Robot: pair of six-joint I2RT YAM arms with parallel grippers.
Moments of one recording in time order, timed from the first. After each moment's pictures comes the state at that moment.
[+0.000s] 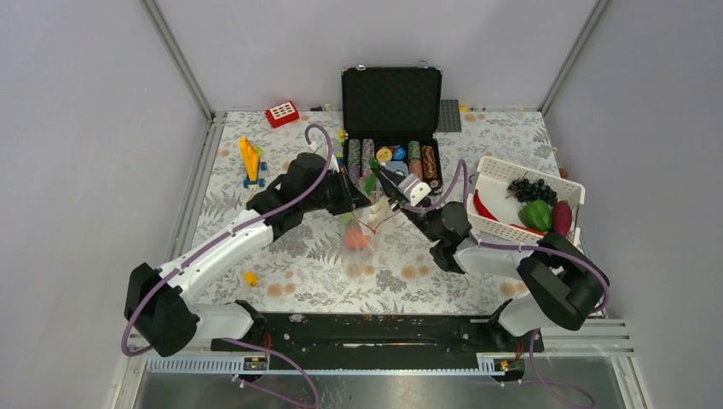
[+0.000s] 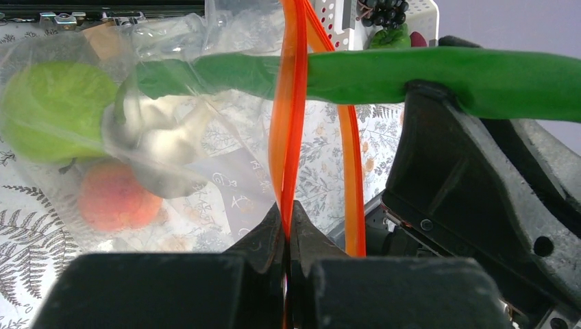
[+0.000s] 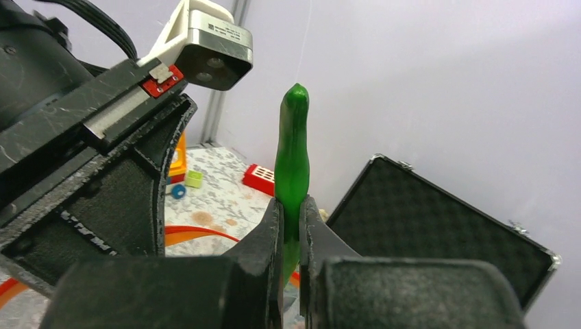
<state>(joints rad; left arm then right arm) -0.66 1.26 1.03 -0.30 0.23 -0.82 0.77 1.47 0.57 1.32 -0.06 -0.34</state>
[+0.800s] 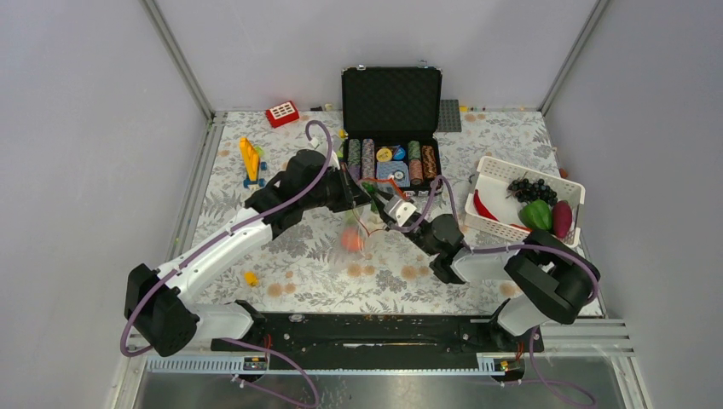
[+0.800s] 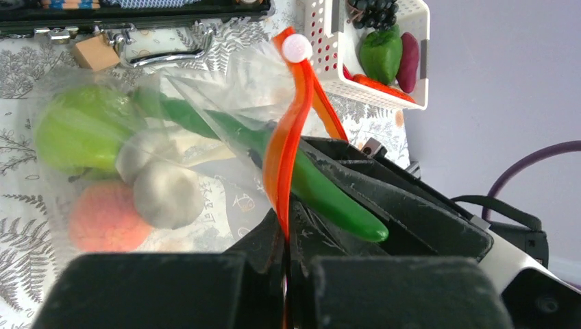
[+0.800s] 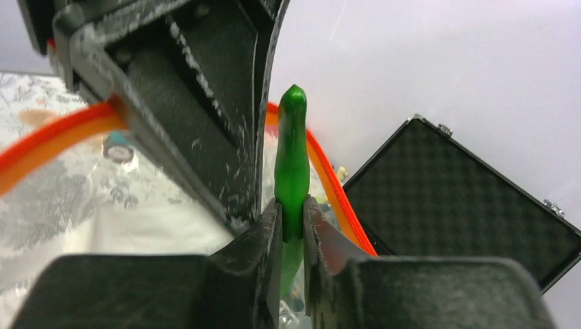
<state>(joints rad) -0.66 1.26 1.07 -0.31 0.23 -0.81 0.83 1.52 0.49 1.32 -0.05 -0.47</state>
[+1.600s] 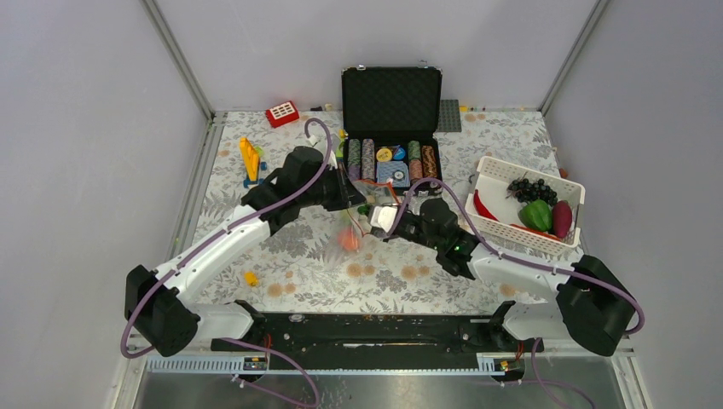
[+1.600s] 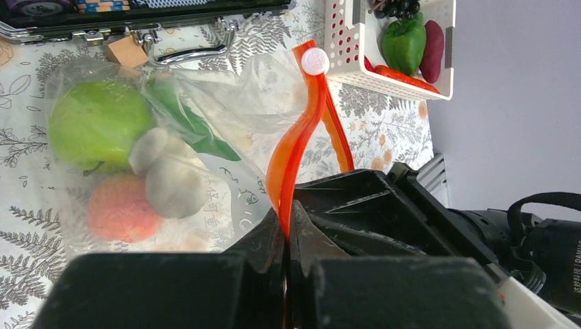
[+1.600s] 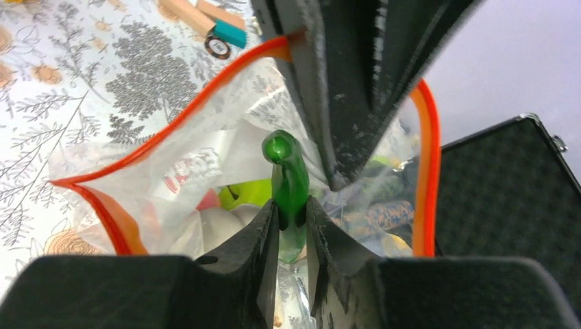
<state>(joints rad) -0.64 1.26 1.10 -0.39 0.23 -0.73 0.85 1.27 0.59 0.54 -0.24 -0.63</state>
